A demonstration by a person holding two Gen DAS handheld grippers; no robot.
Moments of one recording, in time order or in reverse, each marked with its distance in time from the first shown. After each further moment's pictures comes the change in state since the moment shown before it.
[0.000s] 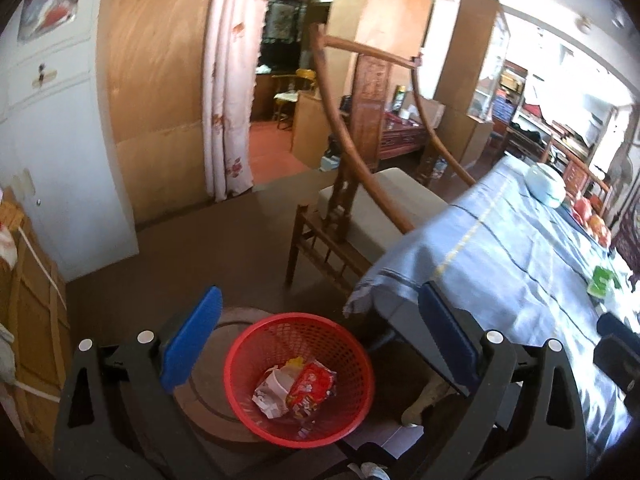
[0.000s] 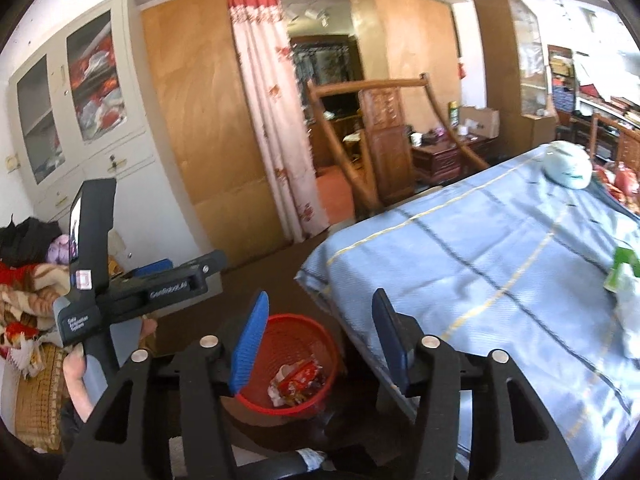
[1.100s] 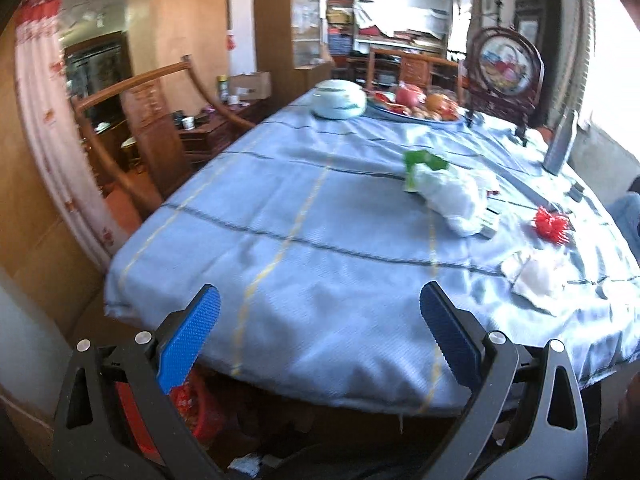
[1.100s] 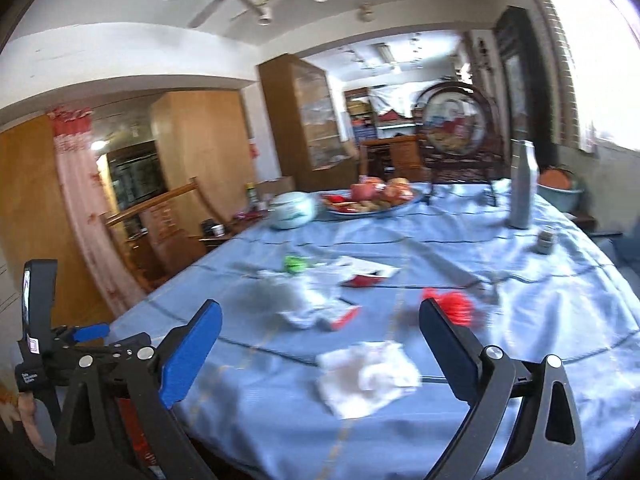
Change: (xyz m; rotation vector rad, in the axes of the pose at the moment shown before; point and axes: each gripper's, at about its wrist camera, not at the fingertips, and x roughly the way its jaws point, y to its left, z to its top) left arm -0.023 -0.278 -0.053 0.525 0.077 -0.365; right arm -0.231 -0.200 -0.104 0.361 -0.343 -0.626
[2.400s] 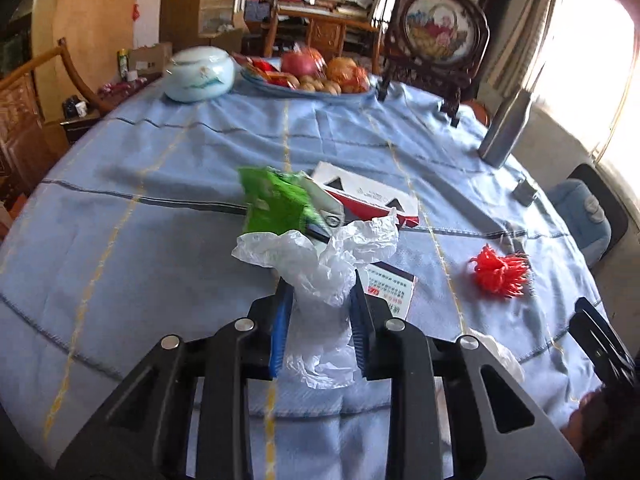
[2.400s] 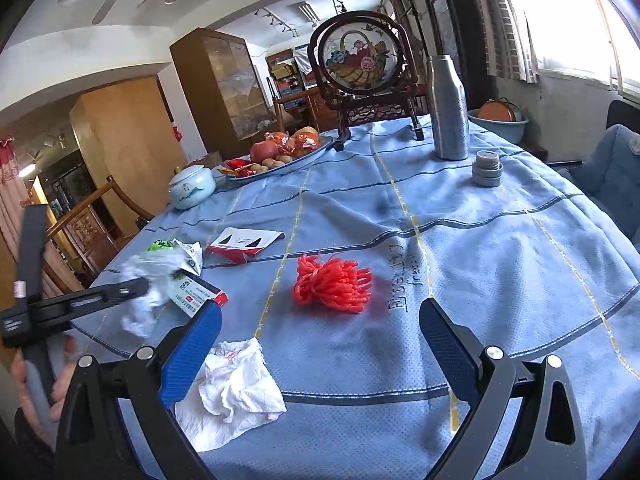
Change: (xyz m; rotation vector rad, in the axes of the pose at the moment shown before) left arm 0.124 -0.097 0.076 0.043 0.107 -0.320; right arm 0.074 -0.102 -0.016 0.171 0.146 -0.183
